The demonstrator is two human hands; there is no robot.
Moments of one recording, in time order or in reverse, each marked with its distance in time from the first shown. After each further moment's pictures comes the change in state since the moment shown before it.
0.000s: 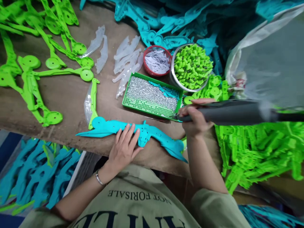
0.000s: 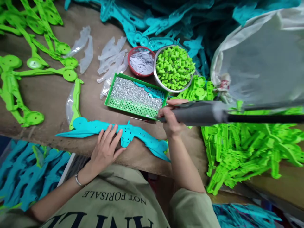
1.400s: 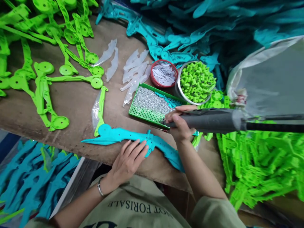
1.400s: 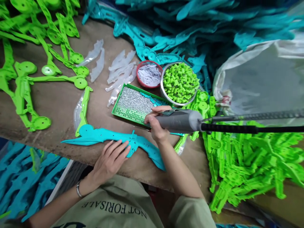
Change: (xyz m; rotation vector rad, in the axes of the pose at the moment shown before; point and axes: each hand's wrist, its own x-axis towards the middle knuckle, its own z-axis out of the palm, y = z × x) left_hand -0.008 0.000 -0.001 -0.031 0.056 0.114; right_hand -0.006 0.019 0.050 0.043 -0.162 0.036
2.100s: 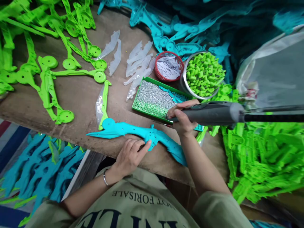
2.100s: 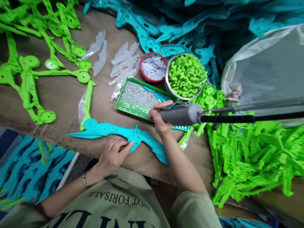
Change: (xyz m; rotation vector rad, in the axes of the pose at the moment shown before) left_hand -0.007 0.000 0.006 -0.034 0.058 -0.034; right_hand -0.003 0.012 -0.004 0.014 -0.026 -0.012
